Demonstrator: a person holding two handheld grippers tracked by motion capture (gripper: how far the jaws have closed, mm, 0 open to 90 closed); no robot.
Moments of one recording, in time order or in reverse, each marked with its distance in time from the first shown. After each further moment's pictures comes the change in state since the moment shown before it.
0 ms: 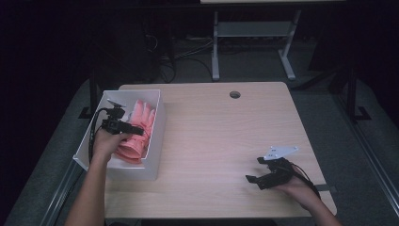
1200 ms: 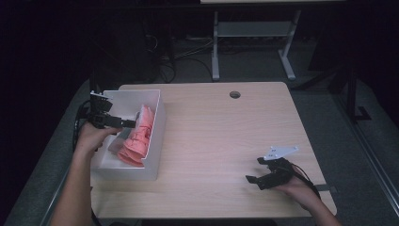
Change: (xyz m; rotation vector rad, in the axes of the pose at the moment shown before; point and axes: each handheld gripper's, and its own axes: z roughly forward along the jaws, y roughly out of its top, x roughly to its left) left arm -0.001 0.006 -0.056 -0.137 0.021 0.116; right arm 0.000 0.000 0.000 0.005 0.003 0.005
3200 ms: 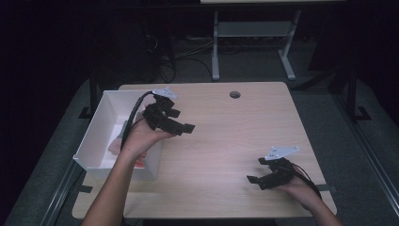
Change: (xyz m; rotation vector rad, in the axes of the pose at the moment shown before) left arm -0.195 0.039 0.033 -0.040 -0.206 0.412; right arm -0.003 -0.003 -0.001 0.003 -0.001 0.006
